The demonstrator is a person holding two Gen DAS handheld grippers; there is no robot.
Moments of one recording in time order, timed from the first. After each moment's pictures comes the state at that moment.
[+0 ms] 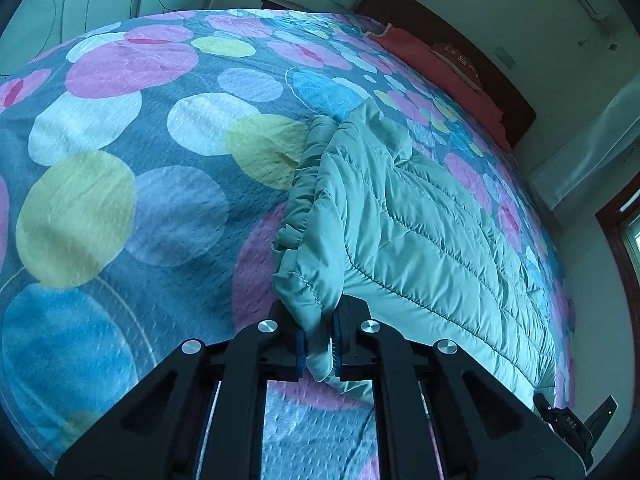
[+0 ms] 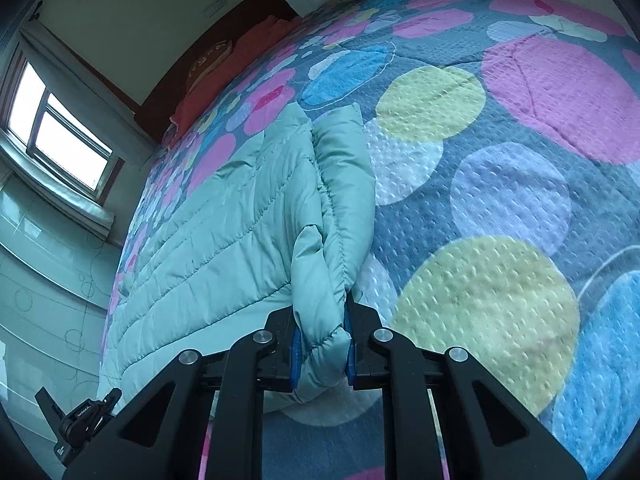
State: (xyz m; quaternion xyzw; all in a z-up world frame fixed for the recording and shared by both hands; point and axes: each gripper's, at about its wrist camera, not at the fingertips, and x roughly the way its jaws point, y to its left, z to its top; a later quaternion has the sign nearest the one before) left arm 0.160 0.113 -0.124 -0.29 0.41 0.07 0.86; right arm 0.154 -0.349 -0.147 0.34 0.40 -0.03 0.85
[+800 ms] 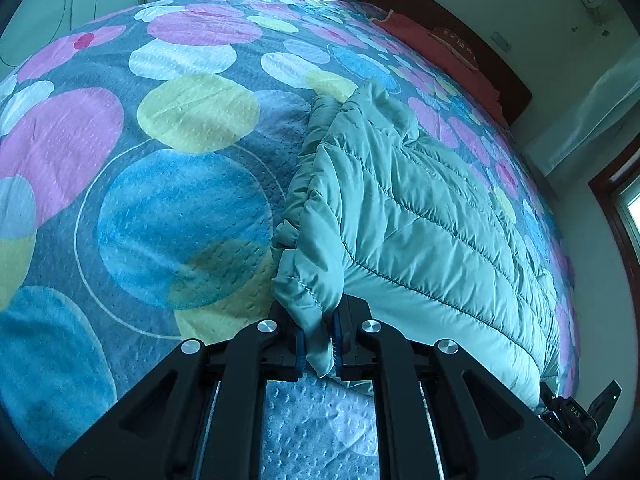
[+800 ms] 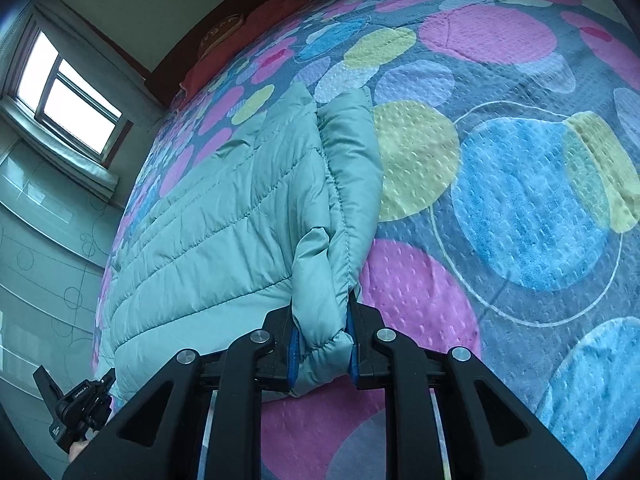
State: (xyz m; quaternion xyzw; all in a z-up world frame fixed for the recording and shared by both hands) left arm 0.036 0.129 -0.135 -0.27 0.43 0.06 0.86; right arm 0.037 -0.335 -0.155 0.31 0.44 0.00 0.84
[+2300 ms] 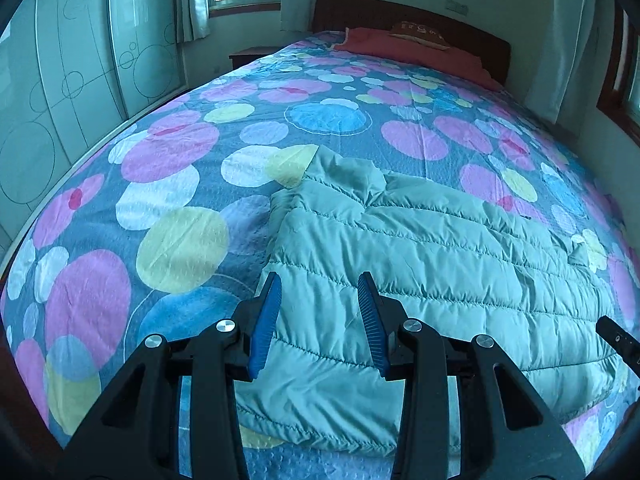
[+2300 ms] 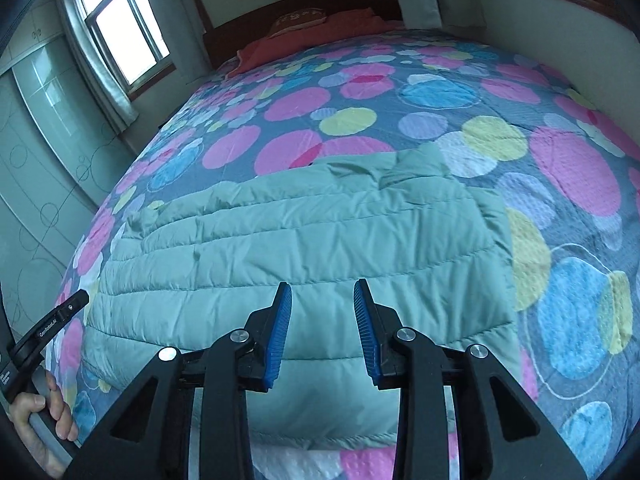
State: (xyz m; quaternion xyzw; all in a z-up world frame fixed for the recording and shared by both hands) left arm 0.081 0.082 -0.077 -0.07 0.40 0.09 0.91; right arm 0.076 -0.231 -0.090 0.13 0.43 0.04 0.89
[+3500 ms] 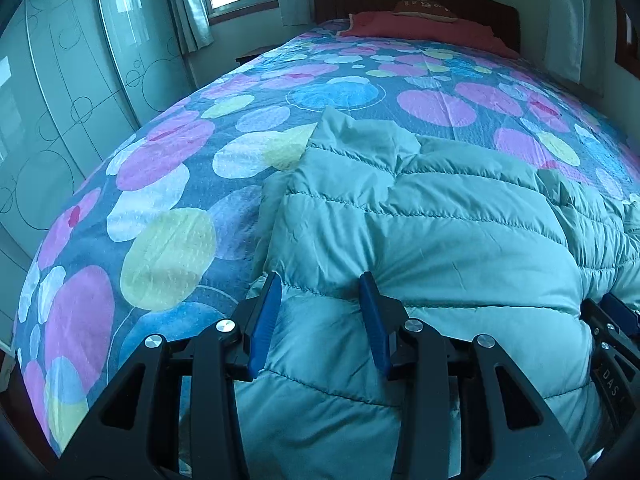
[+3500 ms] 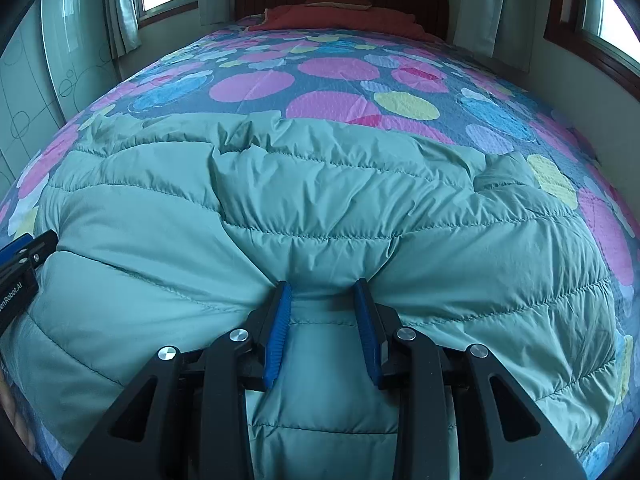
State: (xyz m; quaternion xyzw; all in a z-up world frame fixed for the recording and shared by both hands) left arm 0.114 0.072 -0.121 0.00 0.42 0.13 0.90; right arm 0.120 -0.138 -0.147 -0.03 0.44 0.01 0.90
